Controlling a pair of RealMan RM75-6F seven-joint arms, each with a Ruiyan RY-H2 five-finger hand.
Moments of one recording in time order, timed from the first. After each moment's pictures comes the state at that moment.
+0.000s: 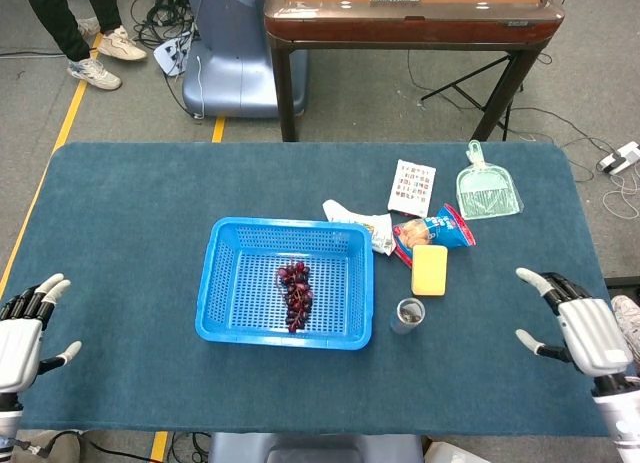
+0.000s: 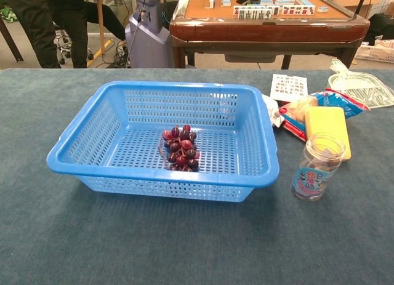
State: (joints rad) left arm -0.09 -1.12 -0.05 -1.65 1.49 1.53 0.18; right arm 0.14 -0.96 0.05 -1.76 -1.63 1.39 0.14
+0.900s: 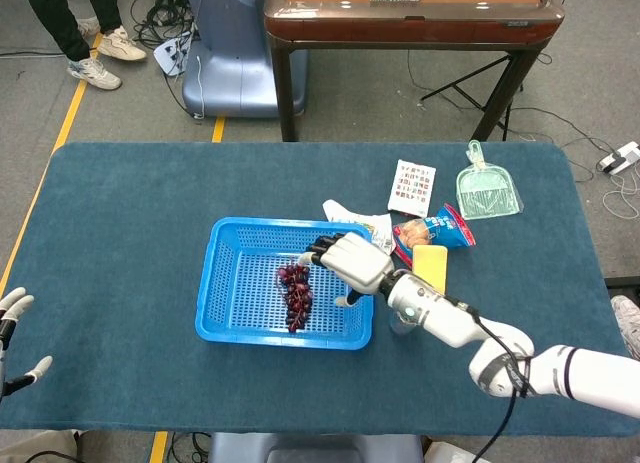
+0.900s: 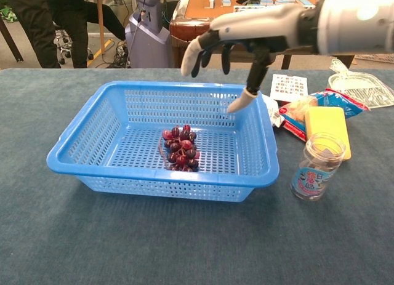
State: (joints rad) left arm 0.00 -1.07 -0.03 -1.65 1.50 1.62 0.12; right arm 0.96 -1.27 0.28 -1.68 -1.34 0.58 -0.11
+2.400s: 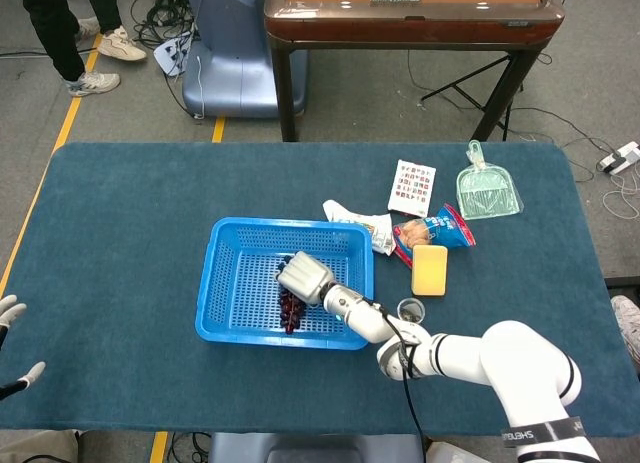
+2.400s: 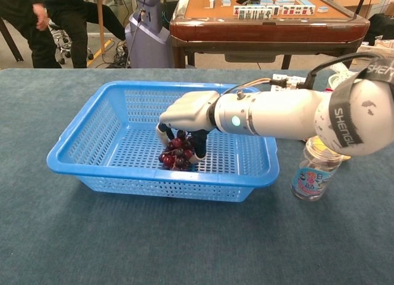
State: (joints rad) left arm 0.02 -1.09 -0.04 -1.60 1.47 1.60 0.07; right arm 1.24 -1.76 0.08 -1.16 -1.03 0.59 -0.53
